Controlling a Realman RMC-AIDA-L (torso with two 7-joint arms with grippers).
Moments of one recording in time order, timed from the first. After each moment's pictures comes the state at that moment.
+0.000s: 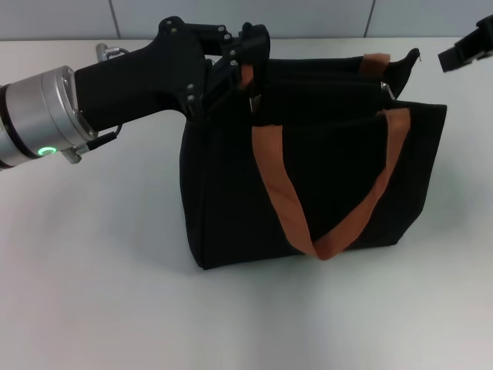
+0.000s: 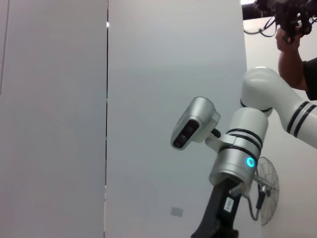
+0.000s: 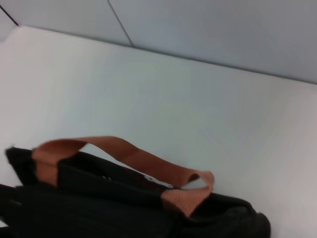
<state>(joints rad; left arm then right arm) -0.65 -2.07 0.82 0.47 1.50 1.73 -1.05 0.81 1.96 -0.76 -1.46 -2.49 -1.95 2.71</state>
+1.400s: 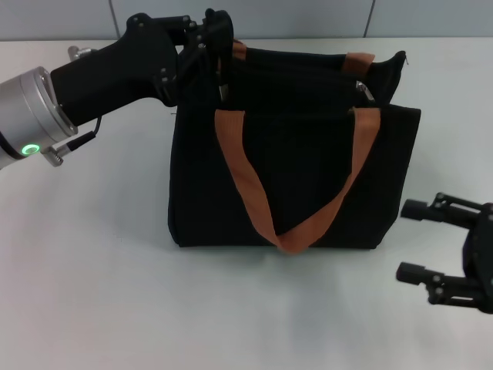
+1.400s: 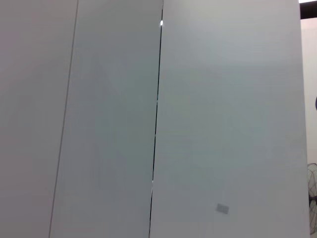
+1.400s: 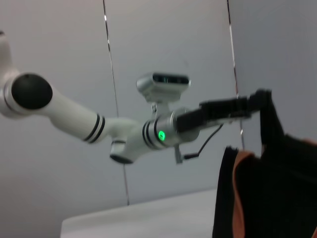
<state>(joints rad) -0.61 -2.07 0.76 0.47 1.49 1.66 -1.09 0.33 2.05 -0.53 -0.56 -1.99 -1.98 0.95</state>
